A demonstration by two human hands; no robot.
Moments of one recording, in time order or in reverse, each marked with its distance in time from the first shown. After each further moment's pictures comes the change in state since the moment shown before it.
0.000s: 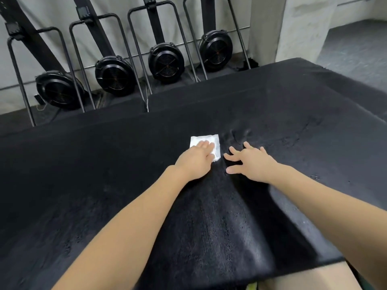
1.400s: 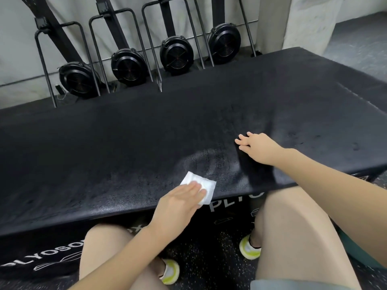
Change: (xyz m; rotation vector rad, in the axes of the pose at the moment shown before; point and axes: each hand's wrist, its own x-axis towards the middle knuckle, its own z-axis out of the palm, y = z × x) left_hand -0.283 0.040 0.098 0.128 0.462 0.275; right_hand -0.113 -0.013 0.032 -0.026 0.072 -0.048
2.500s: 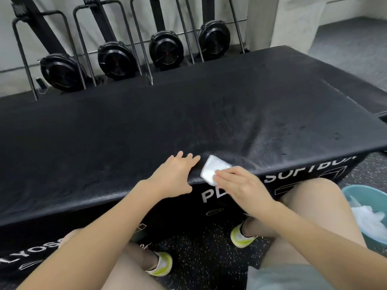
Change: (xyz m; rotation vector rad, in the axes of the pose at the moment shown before) left_hand 0.060 -0.016 -0.036 -0.021 -0.556 -0.202; right_hand -0.098 -0.057 0.119 0.088 0.830 -0.482
